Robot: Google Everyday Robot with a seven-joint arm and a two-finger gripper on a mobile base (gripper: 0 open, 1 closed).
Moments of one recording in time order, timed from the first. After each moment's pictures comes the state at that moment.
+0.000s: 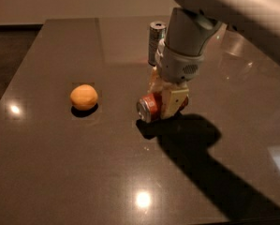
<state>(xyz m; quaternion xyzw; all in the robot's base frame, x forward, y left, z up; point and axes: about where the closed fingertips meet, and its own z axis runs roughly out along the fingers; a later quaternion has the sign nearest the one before) 0.485 -0.072 0.882 -0.81 0.57 0.07 0.09</state>
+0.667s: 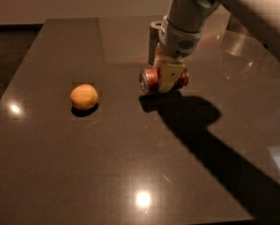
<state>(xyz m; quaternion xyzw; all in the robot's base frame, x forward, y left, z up) 0.566 -0.082 0.900 -0.75 0.65 0.04 0.12</state>
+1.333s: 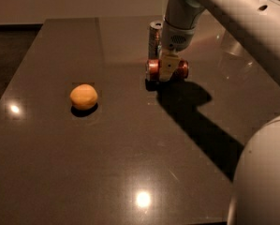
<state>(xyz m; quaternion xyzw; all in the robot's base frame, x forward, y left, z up) 0.635 -0.101 0.882 -0.67 0.73 0.00 0.11</state>
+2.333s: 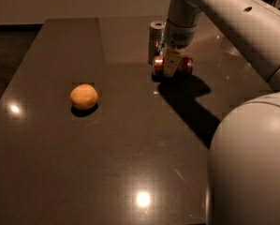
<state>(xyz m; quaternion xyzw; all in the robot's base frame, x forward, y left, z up) 0.670 -0.122 0.871 -0.62 0.78 -0.02 0.10</state>
